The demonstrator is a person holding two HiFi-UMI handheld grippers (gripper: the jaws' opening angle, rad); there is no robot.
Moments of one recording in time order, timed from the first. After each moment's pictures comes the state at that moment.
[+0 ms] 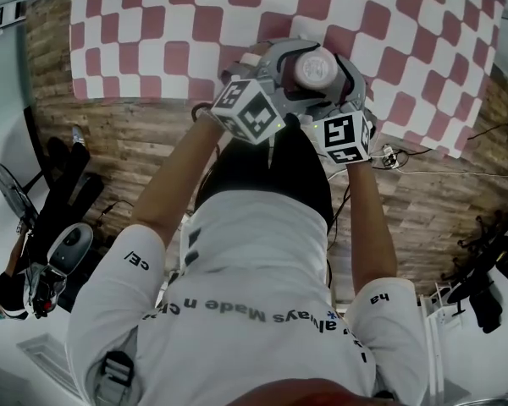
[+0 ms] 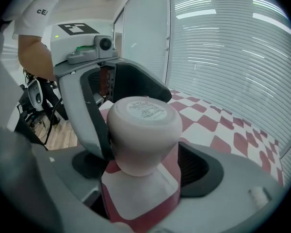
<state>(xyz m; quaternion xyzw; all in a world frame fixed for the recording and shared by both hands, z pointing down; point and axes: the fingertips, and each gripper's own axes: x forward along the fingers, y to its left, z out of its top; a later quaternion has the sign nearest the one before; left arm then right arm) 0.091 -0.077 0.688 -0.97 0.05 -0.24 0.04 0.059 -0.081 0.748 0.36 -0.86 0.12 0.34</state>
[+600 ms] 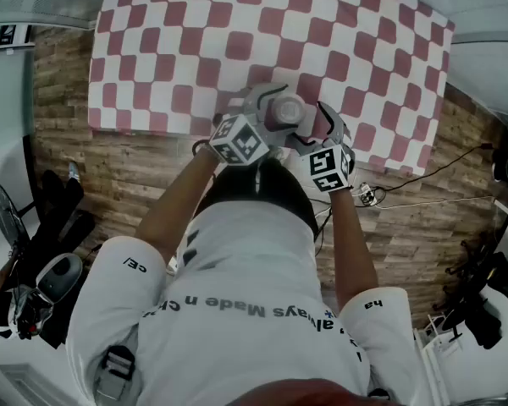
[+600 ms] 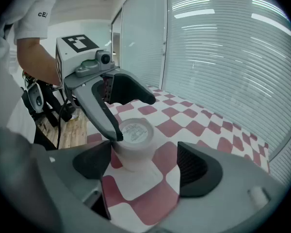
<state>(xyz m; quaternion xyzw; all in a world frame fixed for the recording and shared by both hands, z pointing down) 0.088 -0.079 0.646 -0.96 0.10 -0.27 0.02 0.088 -0.065 0.682 0.36 -0.86 0.13 0.34</state>
